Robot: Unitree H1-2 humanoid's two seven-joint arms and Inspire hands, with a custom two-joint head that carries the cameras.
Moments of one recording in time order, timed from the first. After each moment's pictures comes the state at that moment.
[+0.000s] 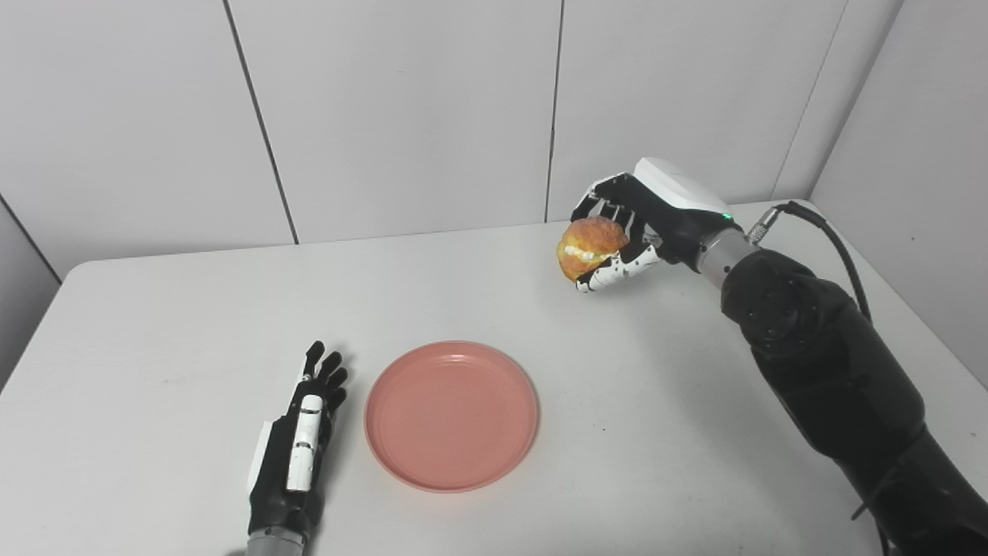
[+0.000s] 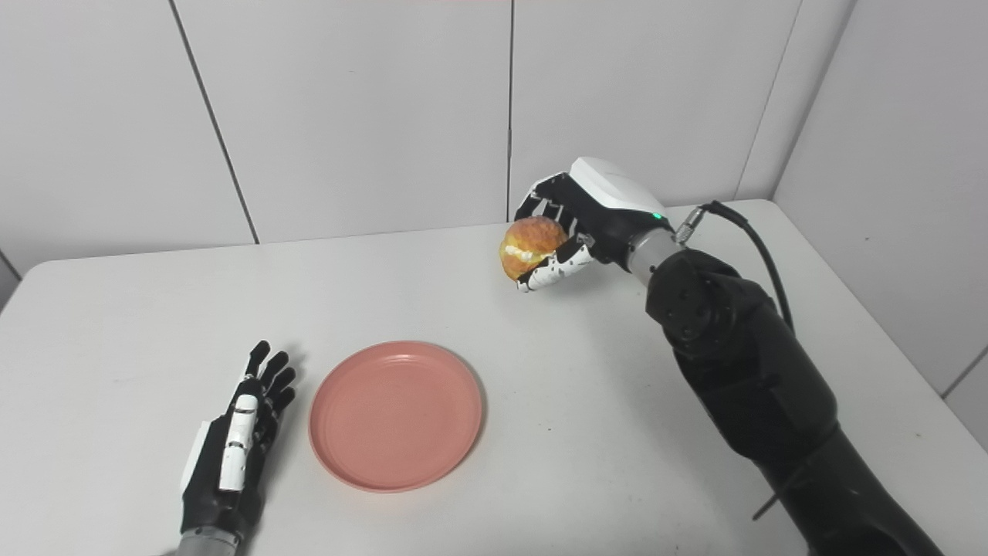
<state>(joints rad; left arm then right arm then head) -0.07 -0.01 -0.05 0.00 -0.06 -0.01 -0.08 -0.66 -0.50 0.26 -0.22 -0.58 0.47 0.48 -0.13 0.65</state>
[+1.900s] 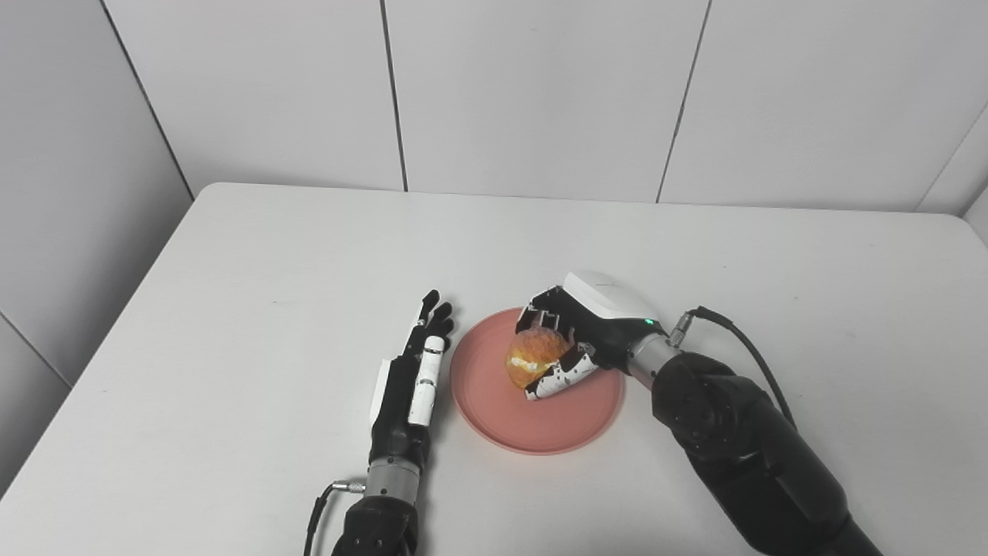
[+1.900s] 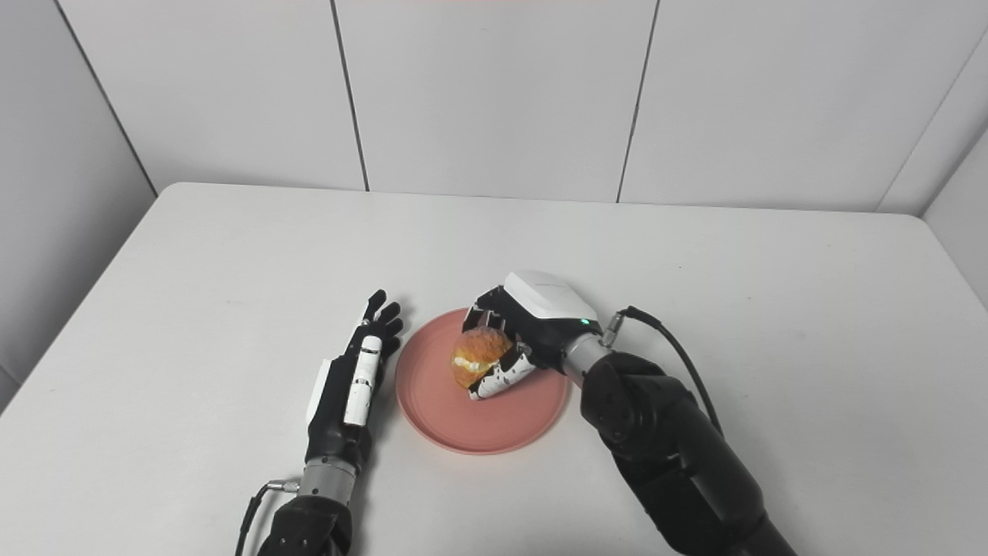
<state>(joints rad) -0.07 -0.12 -0.09 -0.01 0.07 0.02 0.07 -0.58 -0.24 0.51 0.01 -0.68 0.31 0.42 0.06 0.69</state>
